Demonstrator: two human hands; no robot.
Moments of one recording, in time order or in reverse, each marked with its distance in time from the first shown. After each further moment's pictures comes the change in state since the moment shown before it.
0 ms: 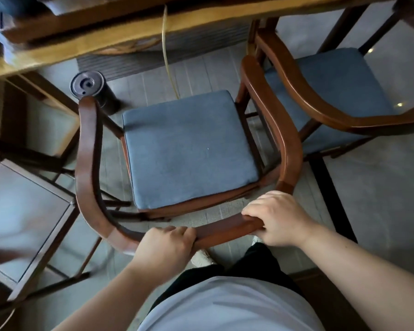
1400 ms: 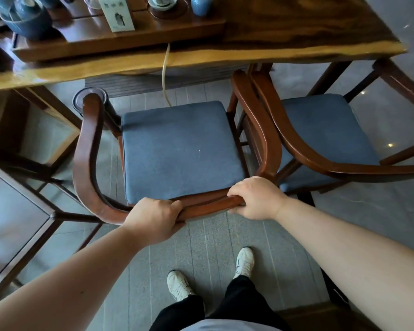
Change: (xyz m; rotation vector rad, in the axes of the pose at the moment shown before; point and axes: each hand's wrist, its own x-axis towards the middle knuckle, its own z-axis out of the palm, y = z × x) left_hand 0.101 -0.041 -0.011 0.017 0.031 -0.037; right_hand 0.078 0.078 -0.058 0.010 -0.081 -0.035
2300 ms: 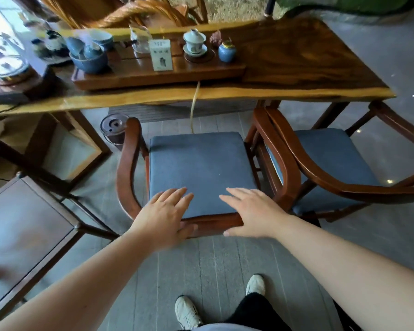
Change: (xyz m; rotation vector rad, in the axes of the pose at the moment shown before) left_hand -0.057 -0.028 -0.060 0.011 -0.023 -0.159; right_hand 0.016 -0.109 -0.017 -0.267 -0.098 0.077
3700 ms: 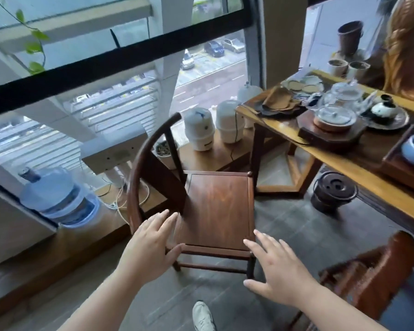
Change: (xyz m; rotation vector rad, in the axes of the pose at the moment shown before) left_hand -0.385 -0.254 -0.034 -0.102 0.276 -1.304; right_hand 0.289 -0.405 -0.044 -0.175 -0.180 -0.743
